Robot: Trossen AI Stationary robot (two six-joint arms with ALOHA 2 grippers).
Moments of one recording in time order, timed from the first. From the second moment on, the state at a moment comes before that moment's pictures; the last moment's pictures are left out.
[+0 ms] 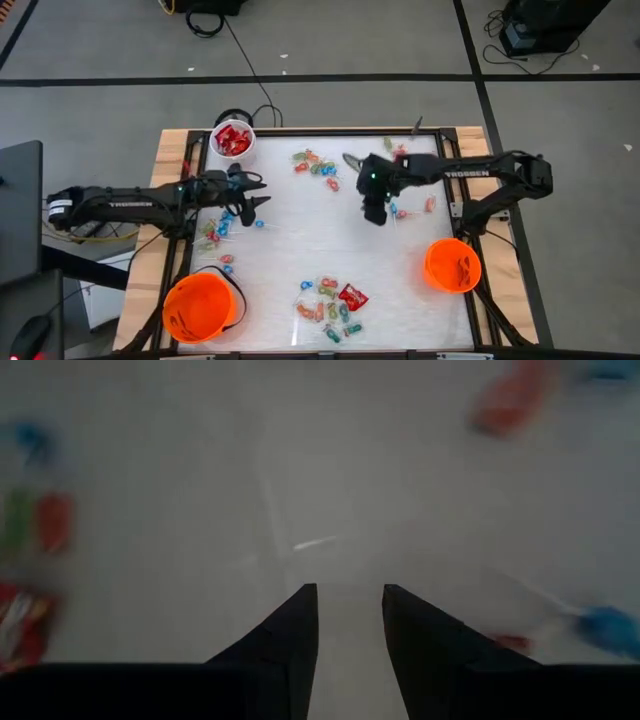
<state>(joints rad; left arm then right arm) 0.22 0.78 0.32 0.03 -0.09 -0.13 -0.23 1.45 0.96 -0.60 -0.22 0.11</state>
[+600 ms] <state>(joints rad) 0.04 1.11 0.32 0.40 -0.07 -0.14 0.34 1.46 0.83 -0.19 0.00 0.01</state>
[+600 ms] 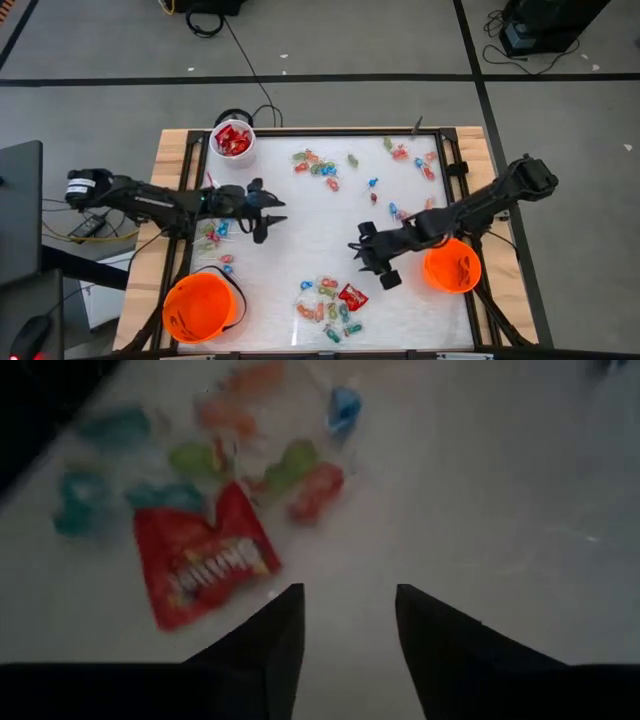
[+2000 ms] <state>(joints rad) -0.01 1.12 0.32 0.41 -0.04 -0.19 0.31 1.69 0.95 -0.01 0.08 -0.15</state>
